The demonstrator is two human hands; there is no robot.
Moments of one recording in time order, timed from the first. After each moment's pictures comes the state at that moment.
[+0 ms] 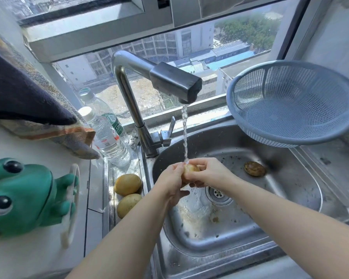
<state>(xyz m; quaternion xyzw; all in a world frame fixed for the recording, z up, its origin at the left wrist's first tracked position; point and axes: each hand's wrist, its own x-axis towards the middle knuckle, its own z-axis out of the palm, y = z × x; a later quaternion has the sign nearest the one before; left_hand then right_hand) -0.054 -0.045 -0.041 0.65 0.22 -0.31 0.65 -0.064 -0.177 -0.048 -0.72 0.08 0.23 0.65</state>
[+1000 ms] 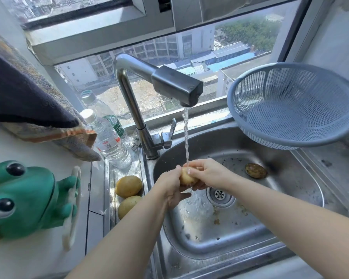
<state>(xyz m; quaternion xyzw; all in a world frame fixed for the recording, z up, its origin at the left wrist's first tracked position) -0.053 -0.043 -0.038 0.63 0.27 -0.32 0.66 -0.058 -0.176 -0.045 -0.77 0.04 0.23 0.59</state>
